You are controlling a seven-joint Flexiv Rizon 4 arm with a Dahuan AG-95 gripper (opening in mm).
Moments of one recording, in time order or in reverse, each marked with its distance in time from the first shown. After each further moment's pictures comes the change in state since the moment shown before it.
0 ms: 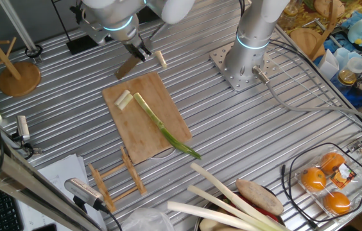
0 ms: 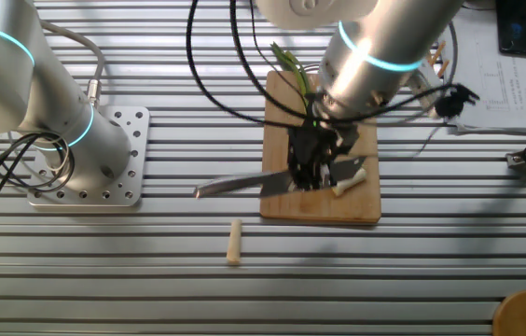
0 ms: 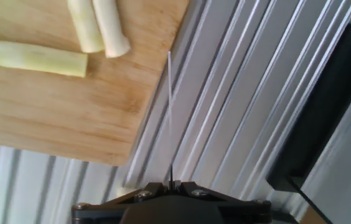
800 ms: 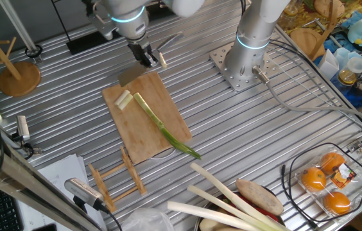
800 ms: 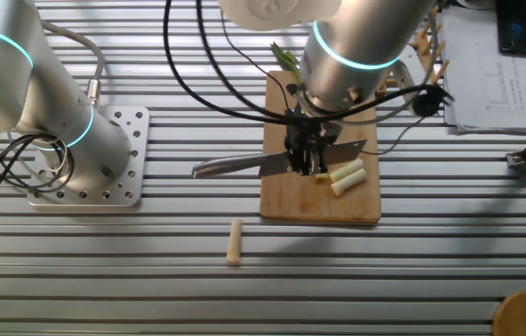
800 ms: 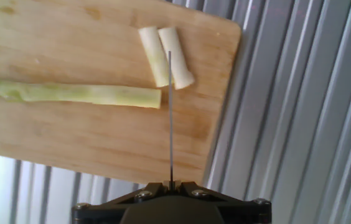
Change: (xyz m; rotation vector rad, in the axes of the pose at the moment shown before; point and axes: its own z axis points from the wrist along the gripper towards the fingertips) arm -0.001 0.027 -0.002 -0.139 -0.128 0.063
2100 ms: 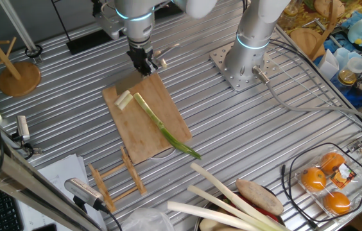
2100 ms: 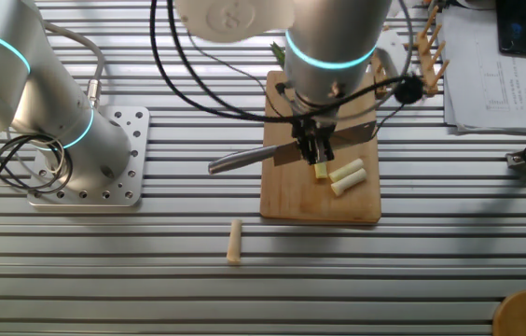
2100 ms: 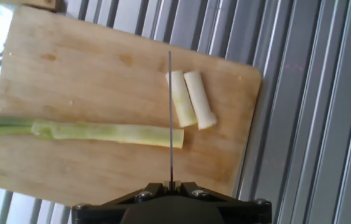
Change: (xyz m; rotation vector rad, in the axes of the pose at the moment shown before) arm -0.029 0.017 0.003 0.044 -0.096 -0.058
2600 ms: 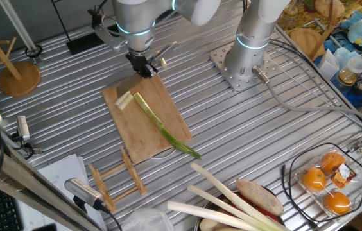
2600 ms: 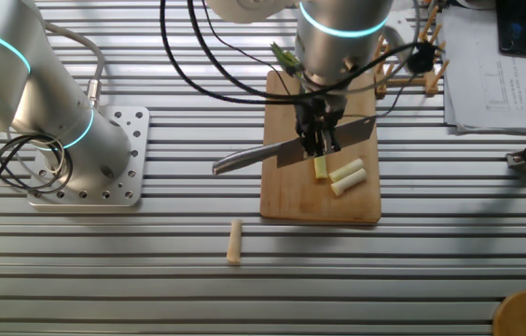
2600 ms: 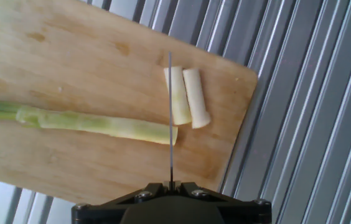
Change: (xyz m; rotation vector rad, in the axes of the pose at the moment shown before) arm -0.016 0.003 -0.004 0.071 0.004 -0.056
